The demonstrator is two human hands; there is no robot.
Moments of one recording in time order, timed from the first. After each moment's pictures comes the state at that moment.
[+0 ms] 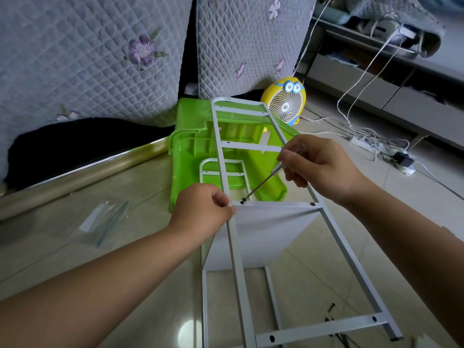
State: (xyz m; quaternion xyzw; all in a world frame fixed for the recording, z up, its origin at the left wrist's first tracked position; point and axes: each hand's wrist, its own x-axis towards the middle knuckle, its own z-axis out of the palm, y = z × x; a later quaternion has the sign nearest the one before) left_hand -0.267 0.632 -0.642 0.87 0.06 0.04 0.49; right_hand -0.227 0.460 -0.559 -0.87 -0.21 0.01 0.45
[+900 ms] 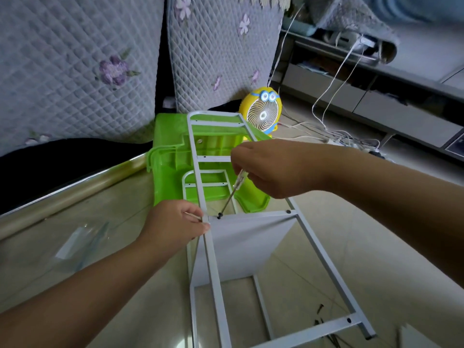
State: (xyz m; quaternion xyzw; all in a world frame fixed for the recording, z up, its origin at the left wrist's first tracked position) left_hand -0.266 0.646 -0.638 0.82 0.09 -0.04 0.56; right_hand -0.227 0.487 -0.508 -0.90 -0.42 0.05 -0.08
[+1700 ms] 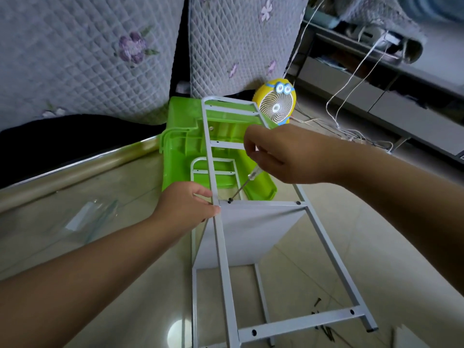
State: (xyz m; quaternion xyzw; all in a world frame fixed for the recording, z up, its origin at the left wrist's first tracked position) left_hand -0.269 0.644 -0.637 0.79 0.12 -0.06 0.60; right_hand -0.230 0.491 -0.514 -0.90 -0.43 0.00 0.02
